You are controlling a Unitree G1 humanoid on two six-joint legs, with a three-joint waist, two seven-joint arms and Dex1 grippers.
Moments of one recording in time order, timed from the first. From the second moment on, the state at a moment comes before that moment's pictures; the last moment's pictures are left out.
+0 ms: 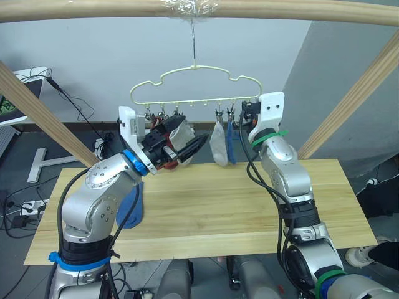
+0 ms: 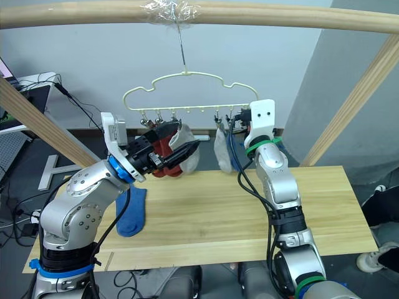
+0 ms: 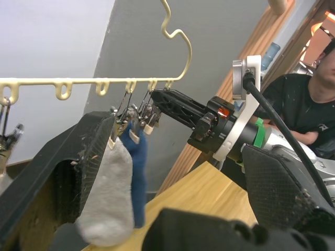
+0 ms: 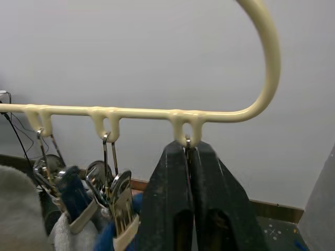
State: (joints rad) left arm -0.38 0.45 0.12 -0.44 -0.65 0.60 -0.56; right arm -0.68 -0.06 0.02 0.07 0.09 0.33 0.07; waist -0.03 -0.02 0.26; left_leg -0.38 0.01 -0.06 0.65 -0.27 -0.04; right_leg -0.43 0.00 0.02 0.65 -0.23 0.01
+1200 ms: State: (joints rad) left arm -0.23 0.45 0.16 0.44 -0.15 0.23 -0.33; right arm -0.68 -0.15 -0.01 -0.06 0.17 0.56 0.20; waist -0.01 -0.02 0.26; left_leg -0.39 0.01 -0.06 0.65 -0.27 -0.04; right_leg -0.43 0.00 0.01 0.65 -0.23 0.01
